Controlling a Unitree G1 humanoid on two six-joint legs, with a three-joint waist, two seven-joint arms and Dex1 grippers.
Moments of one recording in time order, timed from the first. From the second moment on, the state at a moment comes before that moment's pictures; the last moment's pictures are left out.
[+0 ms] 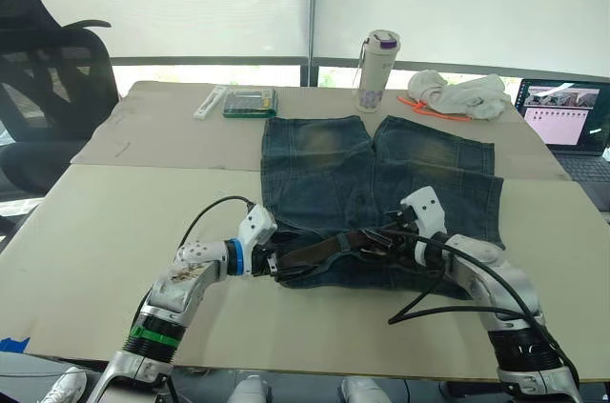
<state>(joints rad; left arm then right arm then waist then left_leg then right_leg) -0.38 0.43 -0.15 0.02 -0.36 0.40 -1.02 -0.34 -0.47 0.01 -0.12 0.24 0.64 0.60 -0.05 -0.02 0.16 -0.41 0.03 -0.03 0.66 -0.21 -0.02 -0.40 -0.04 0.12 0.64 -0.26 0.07</state>
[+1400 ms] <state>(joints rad) -0.49 0.42 -0.18 -0.15 -0.24 0.30 -0.91 -0.34 -0.49 -0.14 -0.05 0.26 0.76 0.39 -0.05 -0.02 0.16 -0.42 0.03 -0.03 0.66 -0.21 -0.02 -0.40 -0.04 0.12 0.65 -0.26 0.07</state>
